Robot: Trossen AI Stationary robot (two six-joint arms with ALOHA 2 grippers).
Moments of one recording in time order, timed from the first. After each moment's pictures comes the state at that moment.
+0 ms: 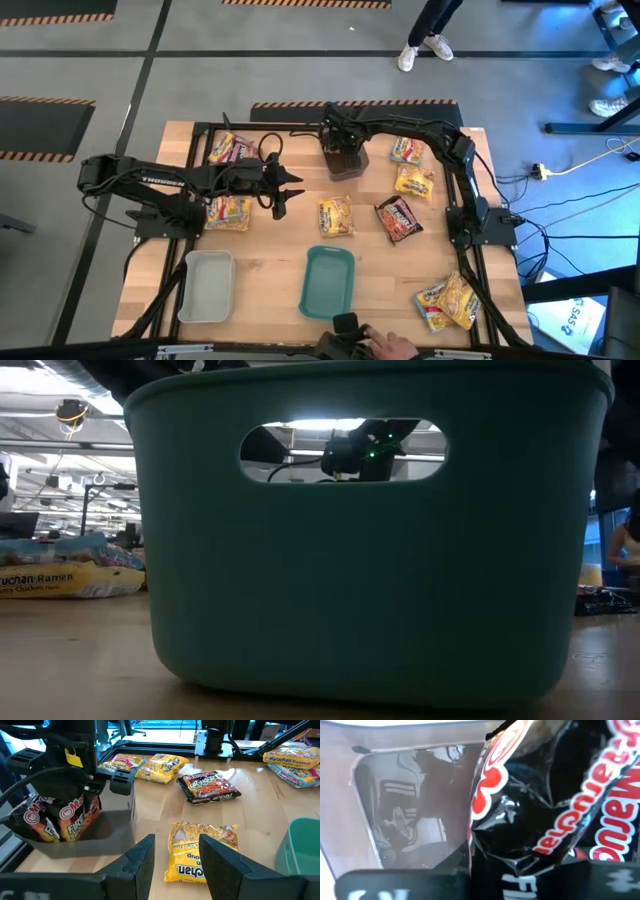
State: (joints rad) left arm 0.12 1.19 0.66 0.15 -0.11 -0.02; right arm -0.52 2.13 1.74 -0.86 0.13 -0.73
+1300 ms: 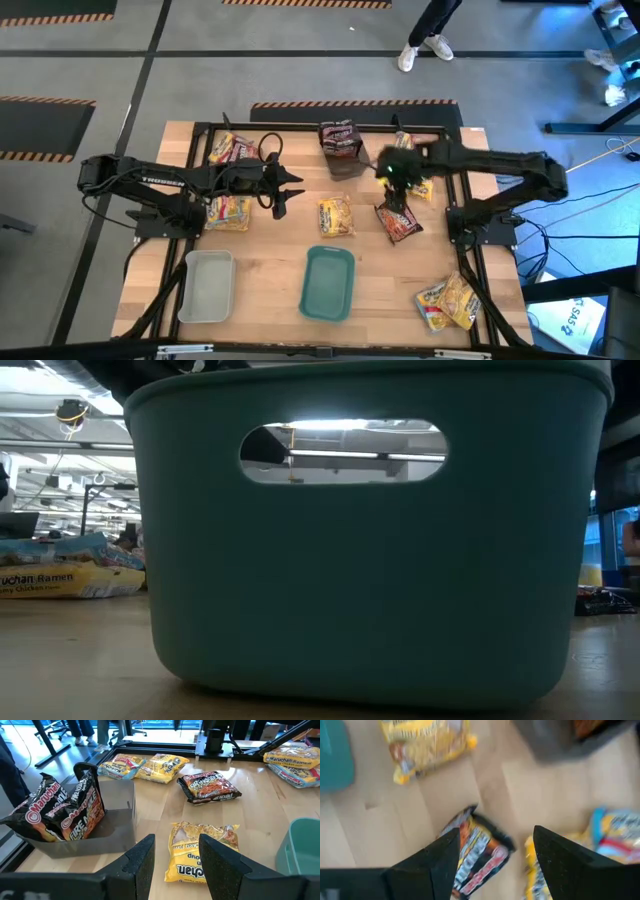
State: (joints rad) left arm 0.12 1.19 0.66 0.15 -0.11 -0.02; right arm -0.16 1.34 1.21 -1.10 0.06 0.11
